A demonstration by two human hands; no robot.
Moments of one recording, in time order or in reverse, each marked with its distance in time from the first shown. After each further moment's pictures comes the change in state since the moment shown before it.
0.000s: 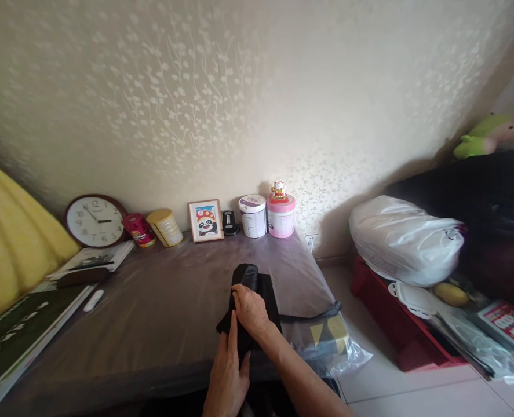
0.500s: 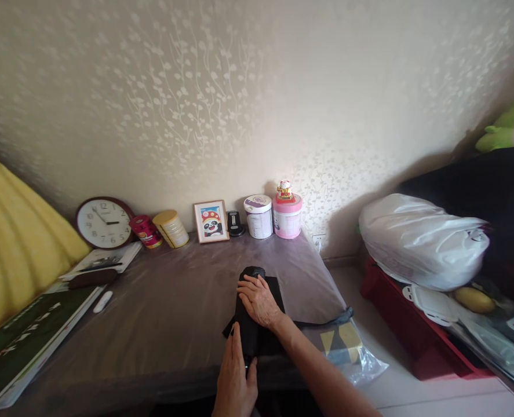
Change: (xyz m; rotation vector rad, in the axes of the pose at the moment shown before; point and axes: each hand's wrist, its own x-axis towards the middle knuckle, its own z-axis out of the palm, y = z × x) left_hand 0.002 -0.015 0.017 -0.012 0.036 -0.049; right_hand 0.021 0.044 0.011 0.018 0.061 -0.409
